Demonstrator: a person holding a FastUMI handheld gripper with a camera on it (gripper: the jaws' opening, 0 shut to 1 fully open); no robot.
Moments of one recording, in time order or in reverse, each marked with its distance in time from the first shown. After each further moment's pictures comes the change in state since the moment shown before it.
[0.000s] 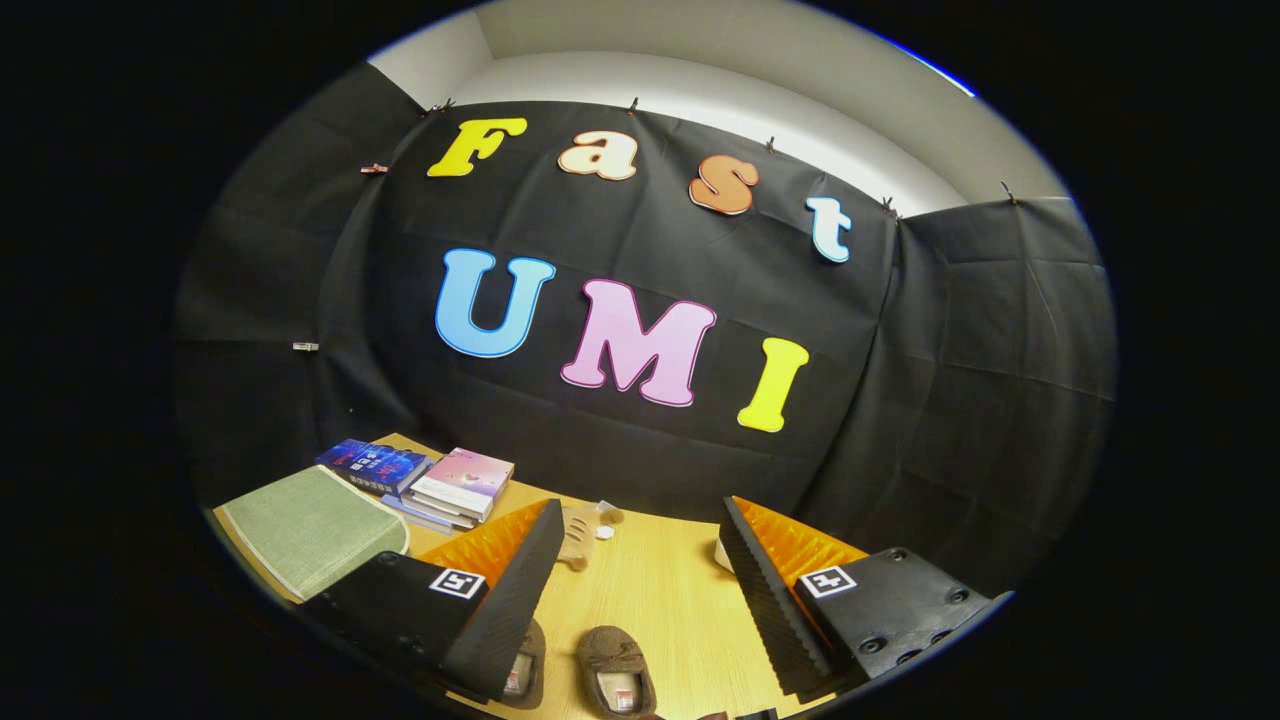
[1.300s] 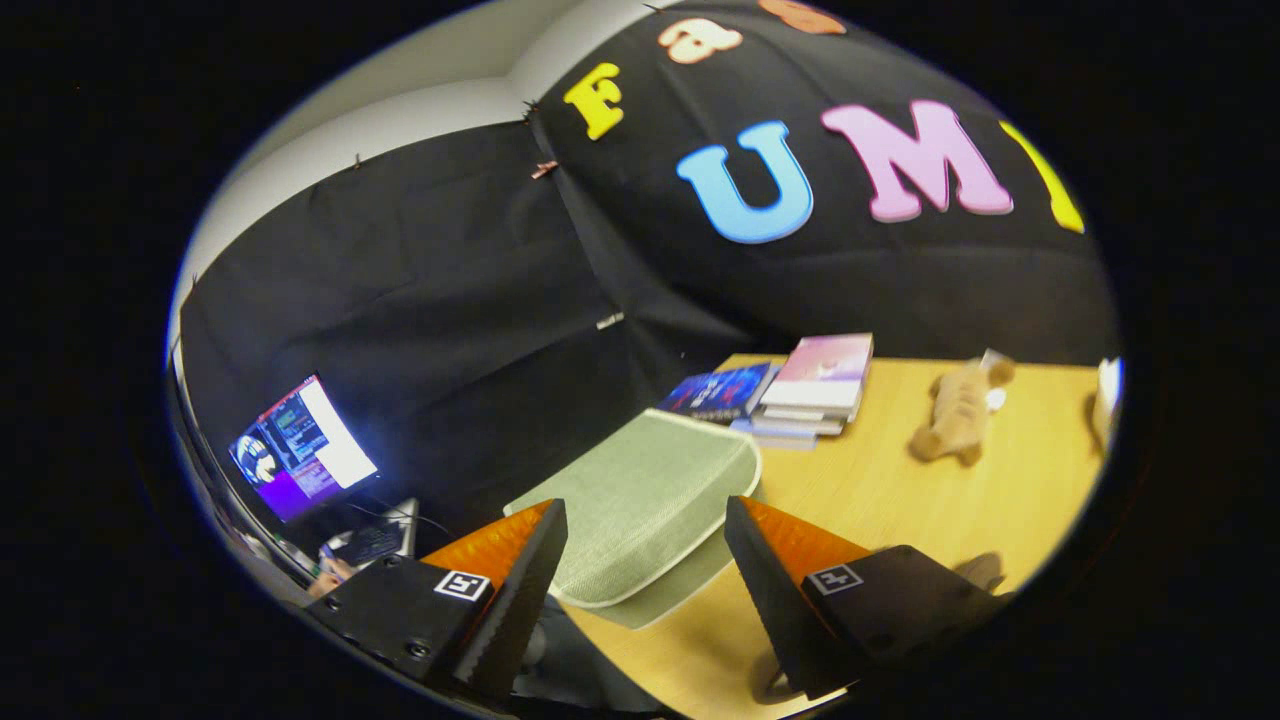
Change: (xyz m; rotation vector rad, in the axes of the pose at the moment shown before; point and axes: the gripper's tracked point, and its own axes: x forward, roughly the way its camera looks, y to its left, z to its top) arm -0.038 0.237 -0.101 0.507 0.399 1.051
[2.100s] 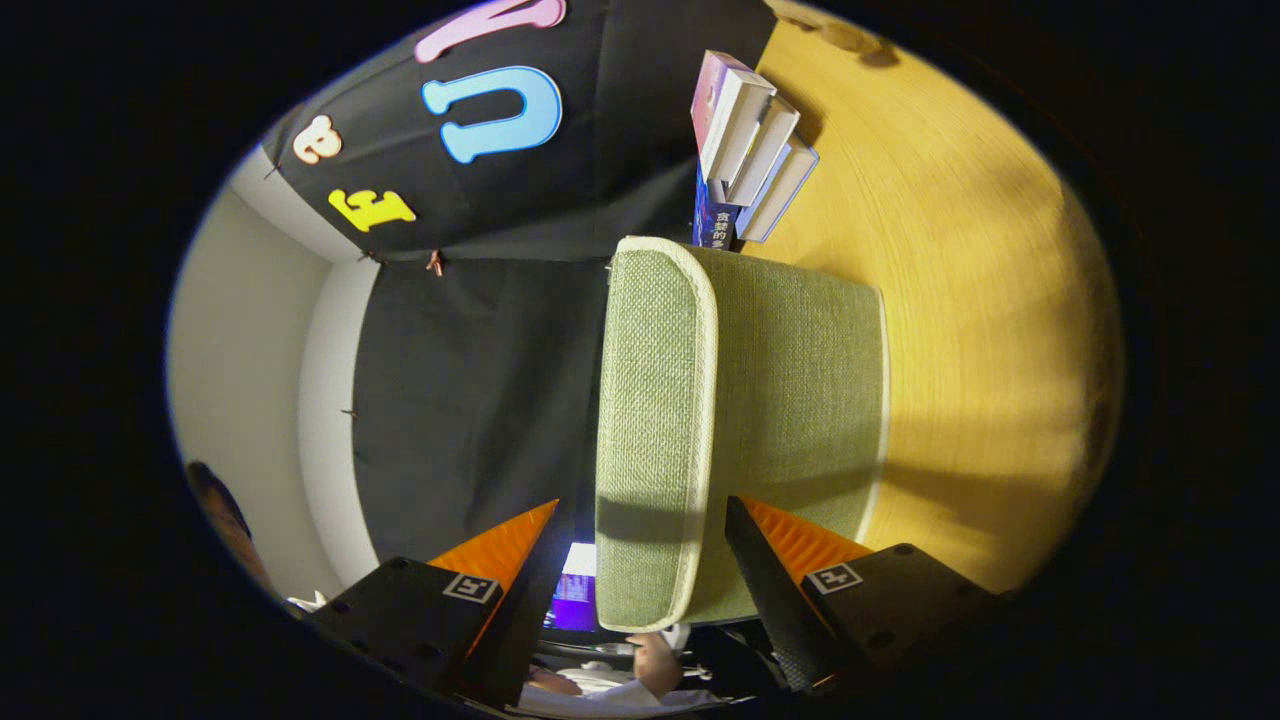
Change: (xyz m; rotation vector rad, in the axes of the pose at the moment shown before) arm 0.107 -0.027 -0.060 0.940 0.145 0.434
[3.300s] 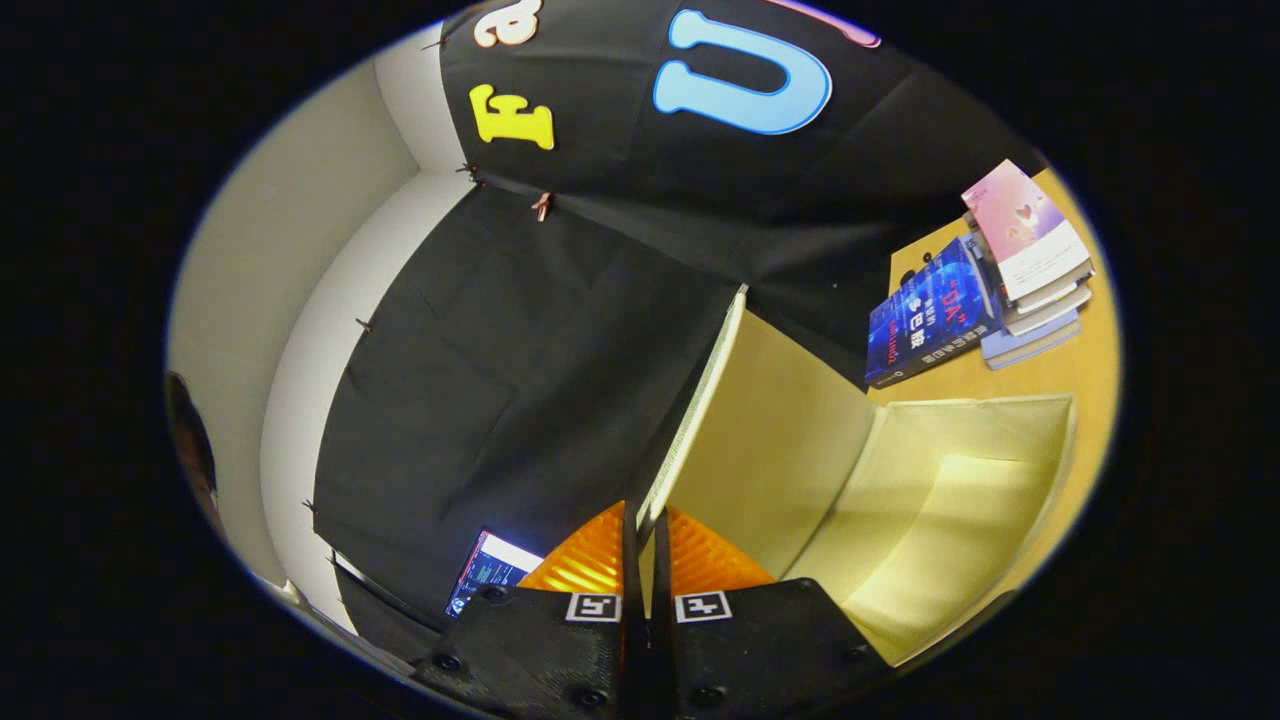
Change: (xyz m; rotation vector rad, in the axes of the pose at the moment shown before) arm 0.161 0.209 -0.020 -0.451 -0.035 -0.008
